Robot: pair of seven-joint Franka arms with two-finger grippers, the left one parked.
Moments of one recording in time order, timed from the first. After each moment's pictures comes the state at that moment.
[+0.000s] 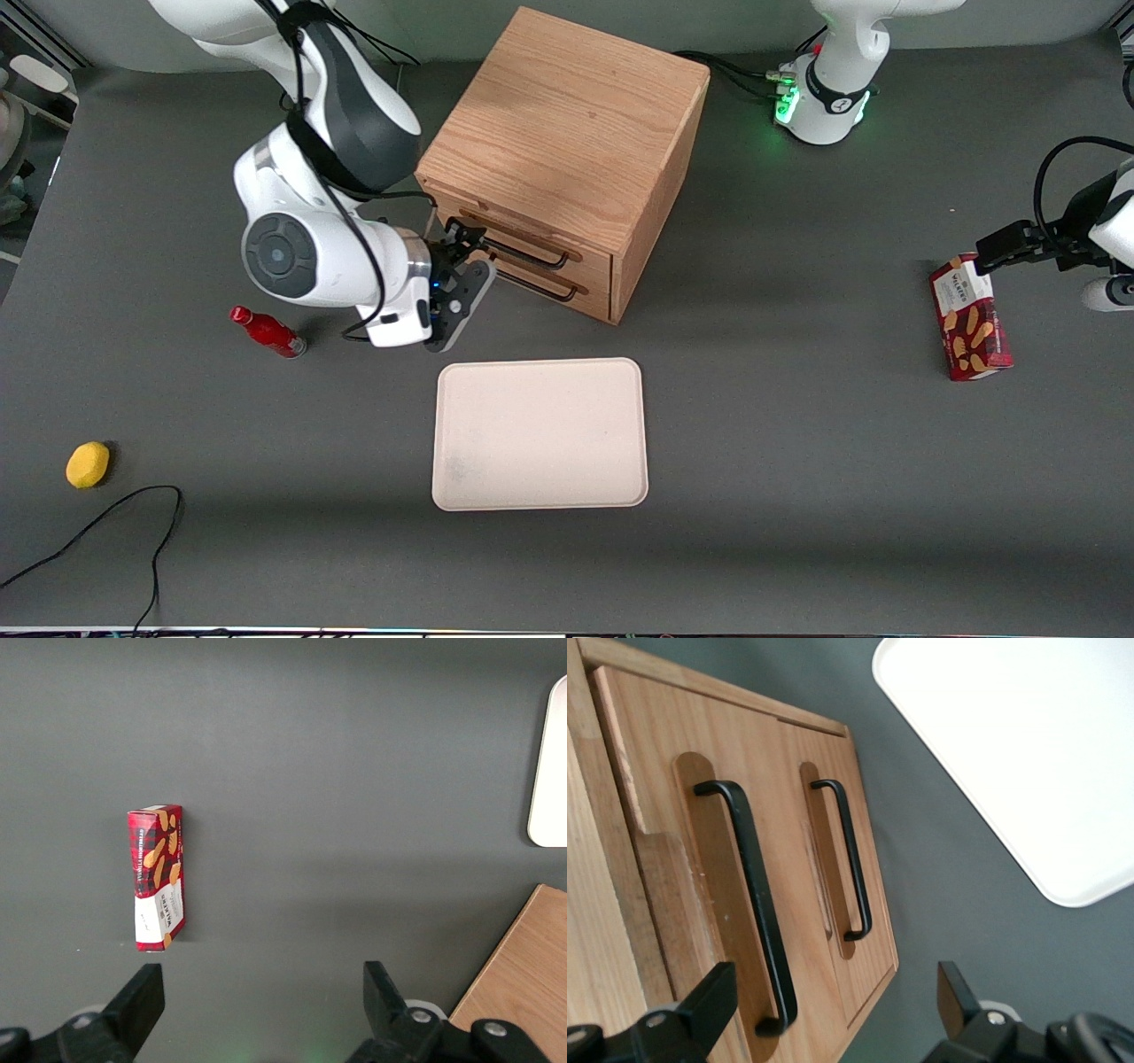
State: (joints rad) arm 0.54 0.43 -0.06 -1.40 0.39 1.58 -0.48
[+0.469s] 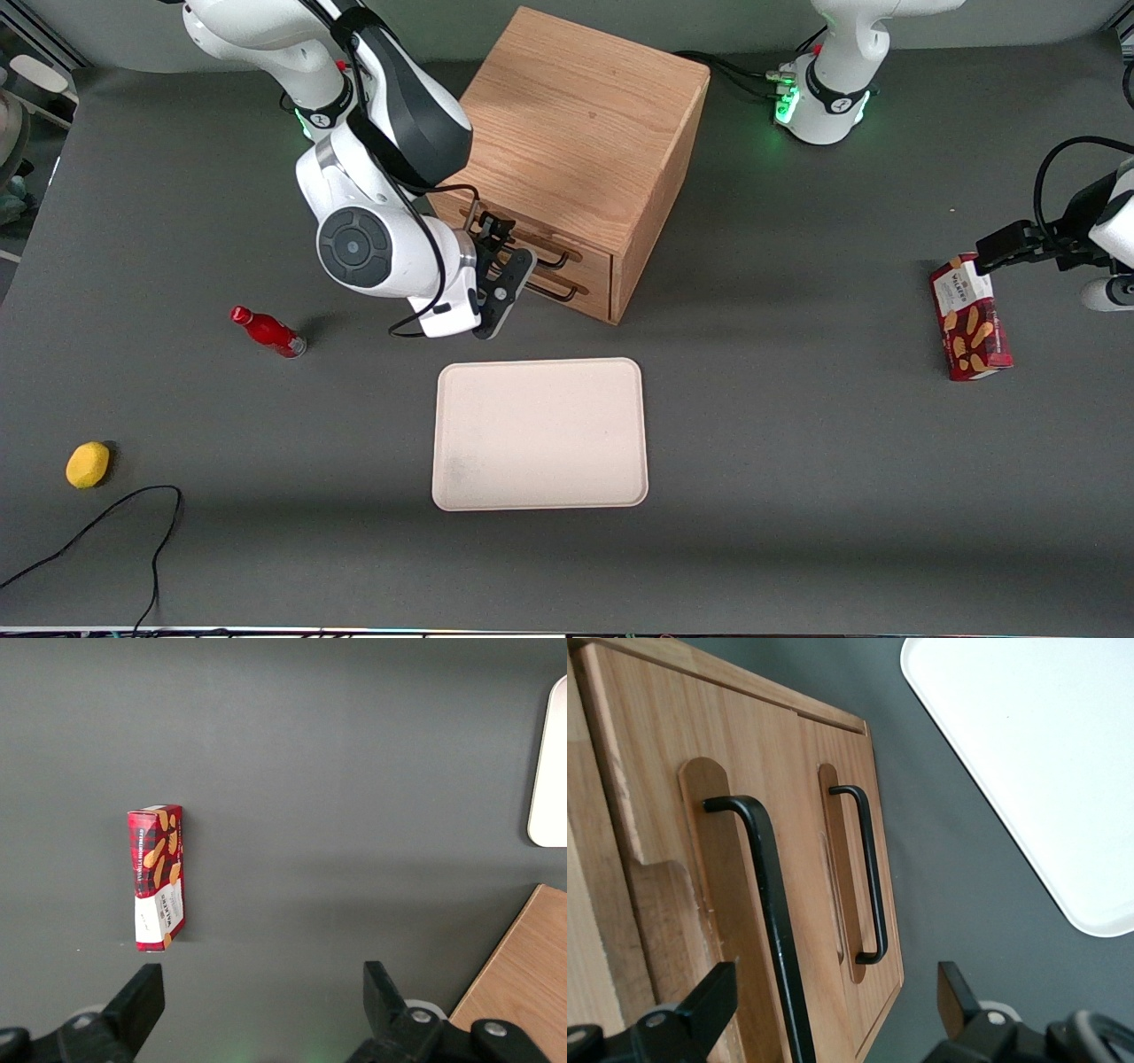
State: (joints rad) arm 0.60 0.45 -0.06 -1.41 0.37 1.62 -0.49
